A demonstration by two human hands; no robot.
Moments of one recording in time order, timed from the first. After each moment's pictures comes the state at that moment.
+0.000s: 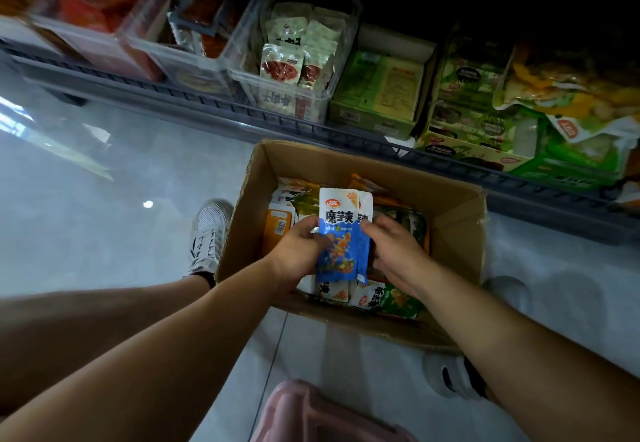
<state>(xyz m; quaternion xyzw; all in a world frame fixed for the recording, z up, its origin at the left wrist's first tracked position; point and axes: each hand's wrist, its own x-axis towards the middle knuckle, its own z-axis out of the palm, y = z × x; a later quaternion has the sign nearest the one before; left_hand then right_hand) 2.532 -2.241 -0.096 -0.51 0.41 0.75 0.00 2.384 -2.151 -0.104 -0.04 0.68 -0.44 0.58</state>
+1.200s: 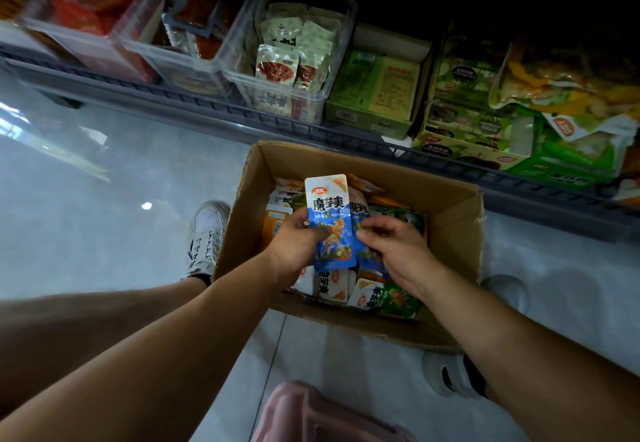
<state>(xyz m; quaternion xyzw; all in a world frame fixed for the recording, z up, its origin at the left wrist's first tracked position) 2.523 -2.248 -0.108 -0.53 0.38 0.76 -0.05 2.371 -2.140 -0.118 -0.03 0.67 -0.49 0.56</state>
